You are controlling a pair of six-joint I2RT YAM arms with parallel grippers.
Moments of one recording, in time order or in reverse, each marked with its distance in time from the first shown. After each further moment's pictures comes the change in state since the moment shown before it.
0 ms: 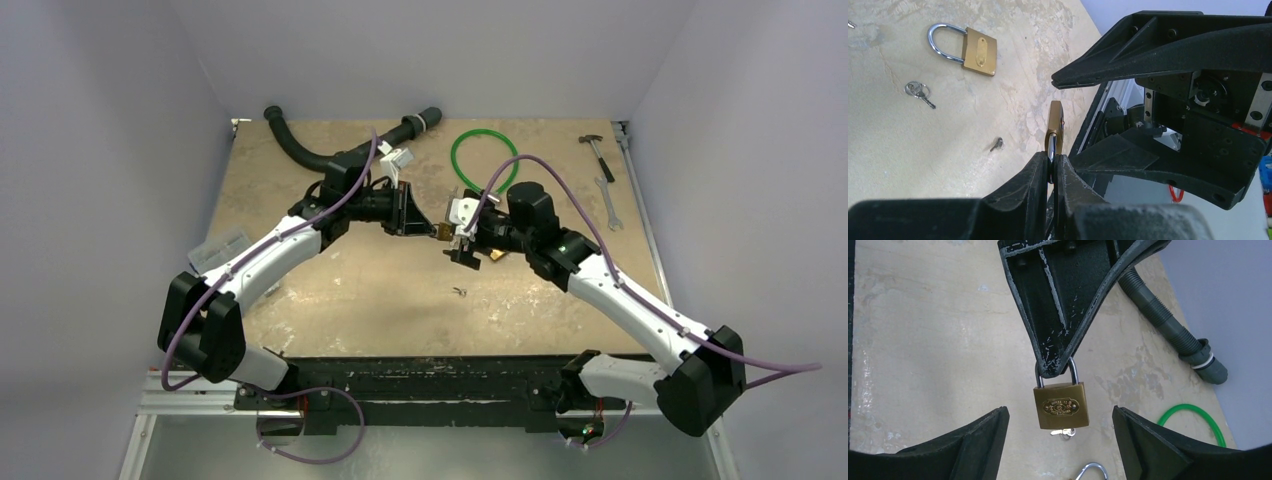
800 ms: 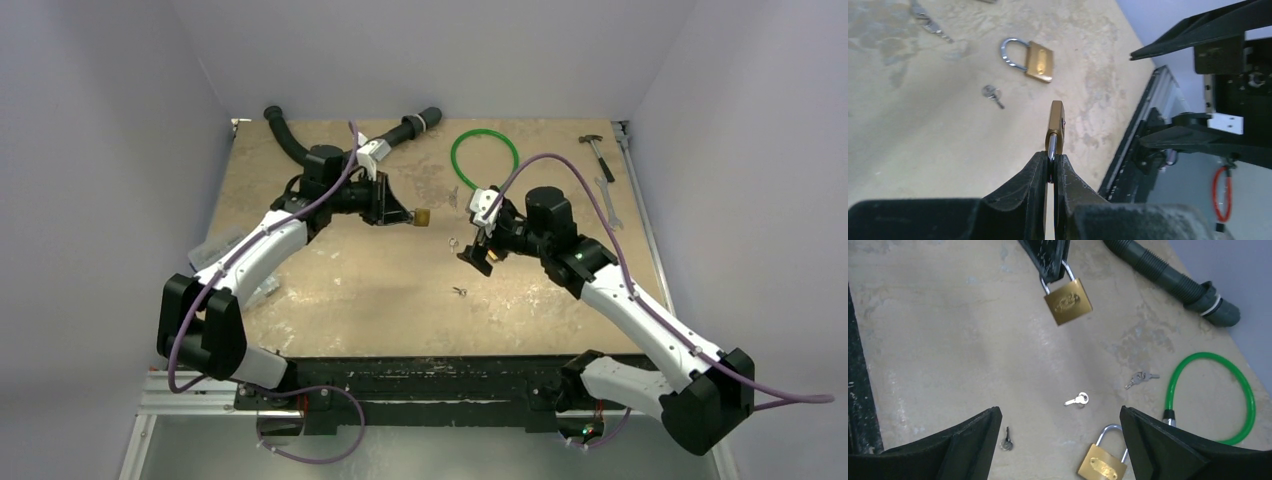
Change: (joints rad) left arm 0.157 -0.001 0.003 -0.100 -0.037 0.224; right arm -0.076 -0.078 -0.062 -0.071 0.032 0.161
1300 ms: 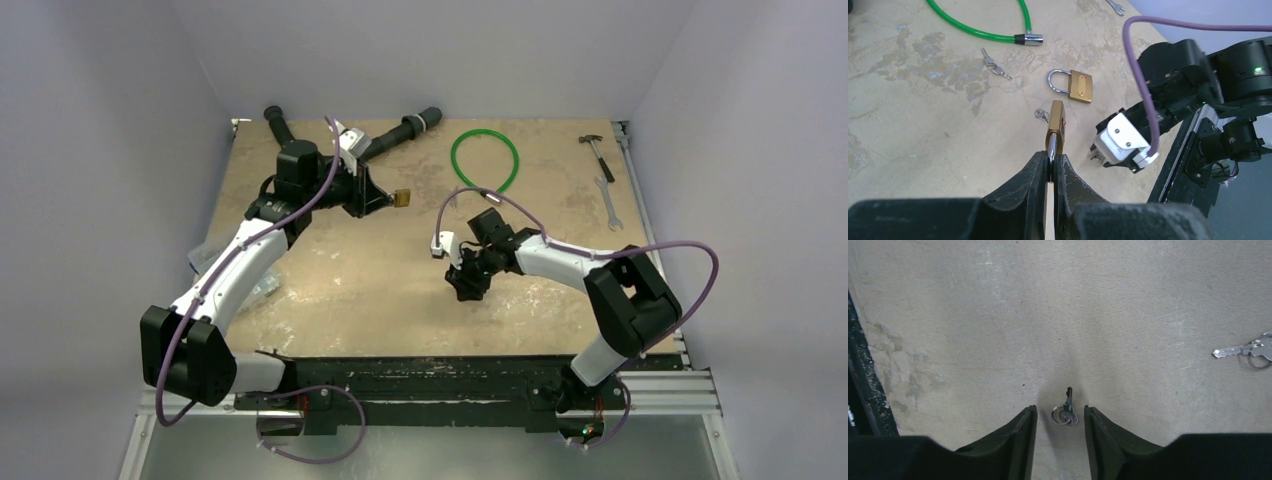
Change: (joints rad) left arm 0.050 -0.138 0.000 0.011 -0.065 0.142; right arm 0.057 0.546 -0.008 -0.086 -0.035 -0.093
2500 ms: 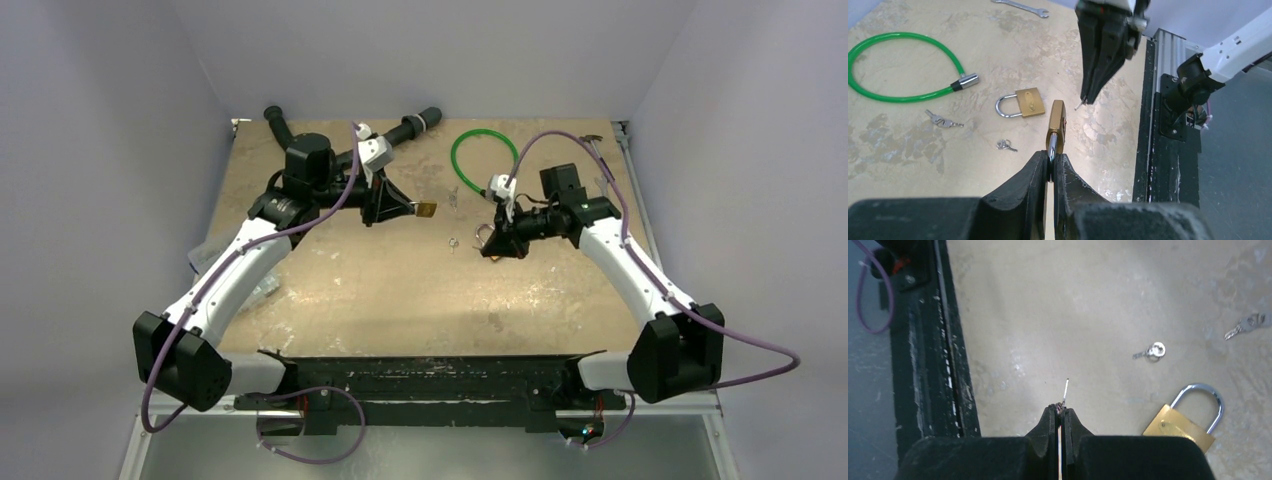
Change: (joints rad) left arm -0.111 -0.012 0.109 -0.073 0.224 0.236; right arm -0.344 -0.296 0.245 -0.383 -0.438 -0.045
